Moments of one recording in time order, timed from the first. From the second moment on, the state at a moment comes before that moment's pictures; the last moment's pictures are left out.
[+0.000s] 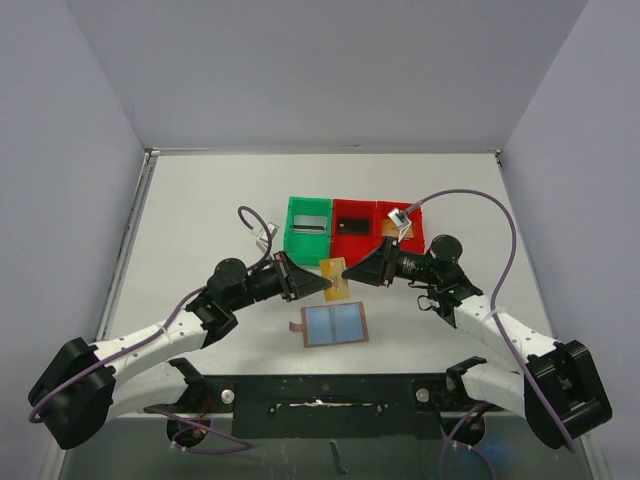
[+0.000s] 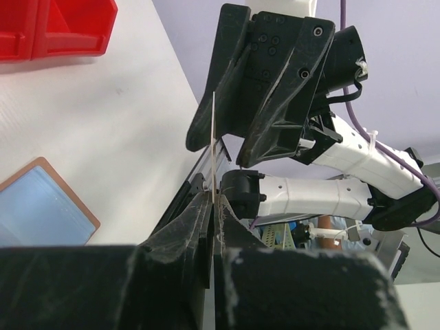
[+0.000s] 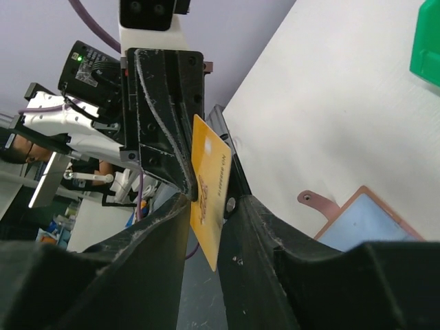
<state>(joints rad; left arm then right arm) -0.76 1.07 0.44 0.61 0.38 -1.15 0.40 1.10 0.47 0.58 -0.91 0.95</state>
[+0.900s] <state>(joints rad) -0.76 1.08 0.43 0.56 0.39 -1.15 0.31 1.06 0.52 0.48 -0.93 0.87</state>
